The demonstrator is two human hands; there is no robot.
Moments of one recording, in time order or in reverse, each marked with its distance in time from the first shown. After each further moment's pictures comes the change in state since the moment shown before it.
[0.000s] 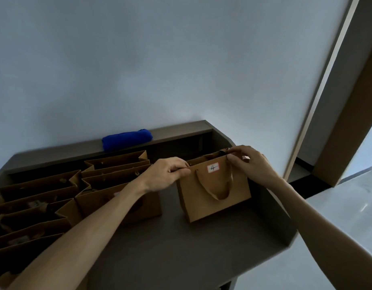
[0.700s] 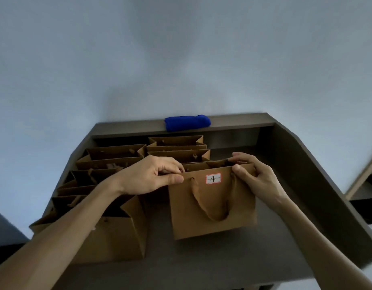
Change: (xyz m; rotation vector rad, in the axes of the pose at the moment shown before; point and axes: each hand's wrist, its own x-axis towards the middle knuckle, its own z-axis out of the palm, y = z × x) left_hand -0.159 -0.020 -0.078 0.057 -0.033 -0.209; right_hand -0.036 -0.096 0.108 0.493 -0.263 -0.078
